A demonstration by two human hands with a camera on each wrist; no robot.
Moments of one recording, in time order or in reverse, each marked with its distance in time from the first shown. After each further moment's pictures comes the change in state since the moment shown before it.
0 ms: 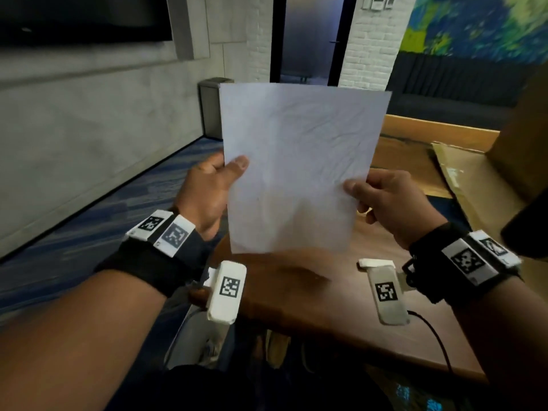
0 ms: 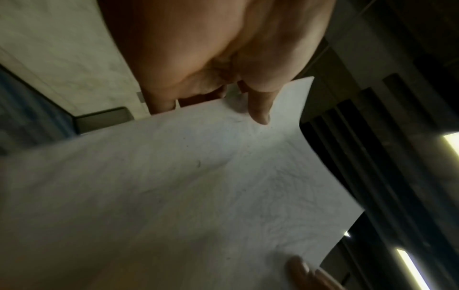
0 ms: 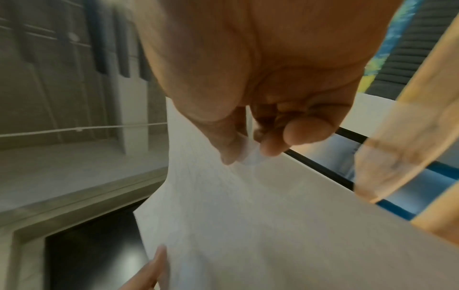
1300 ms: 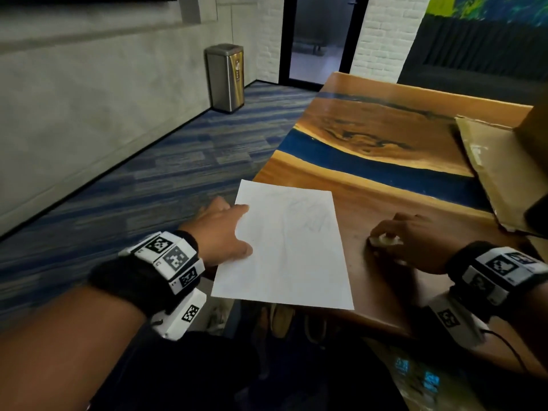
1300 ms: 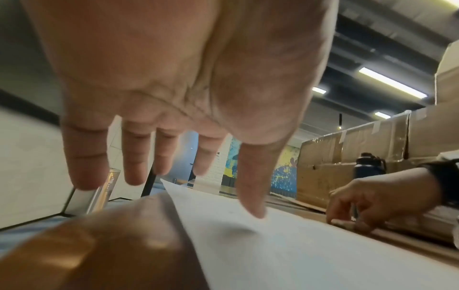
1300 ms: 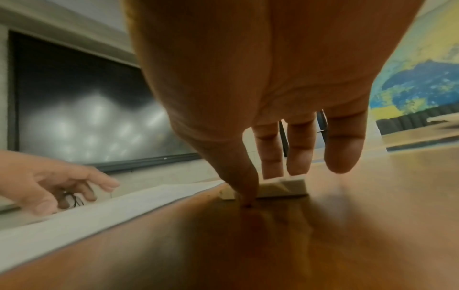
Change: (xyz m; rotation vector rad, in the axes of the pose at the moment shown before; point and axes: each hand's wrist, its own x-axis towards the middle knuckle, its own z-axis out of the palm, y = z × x) left_hand -0.037 -0.060 -0.040 1.431 -0.423 -0.371; right_hand -0.026 0.088 -0.026 -1.121 -0.577 0.117
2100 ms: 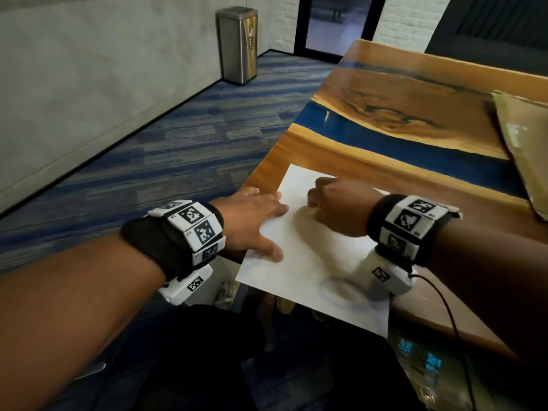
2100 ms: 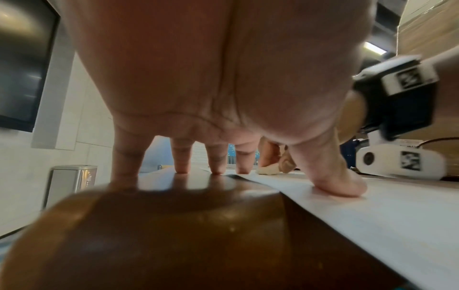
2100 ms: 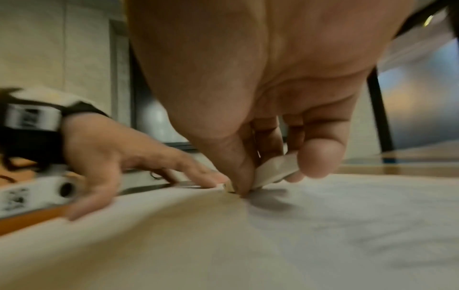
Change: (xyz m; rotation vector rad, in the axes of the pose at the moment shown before) left_hand 0.017 0.000 0.015 0.247 -0.218 0.303; right_hand 0.055 -0.134 -0.020 -0.106 0.109 -0.415
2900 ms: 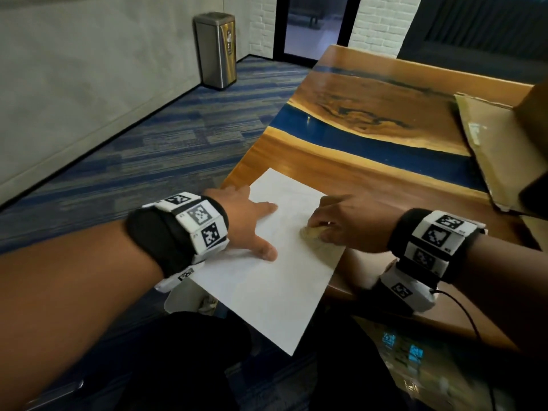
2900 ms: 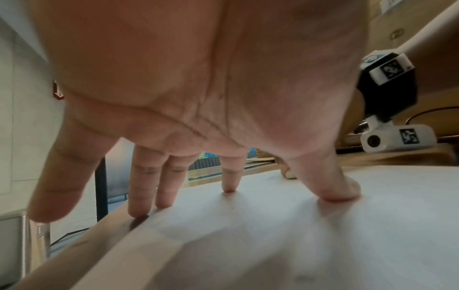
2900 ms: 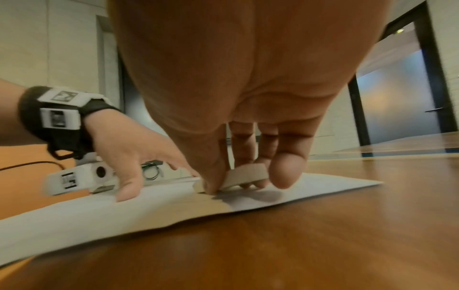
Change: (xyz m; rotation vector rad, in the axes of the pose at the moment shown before) left_hand 0.004 0.042 -0.022 0.253 -0.082 -0.170; right_hand -0.057 0.039 0.013 0.118 -0.075 -0.057
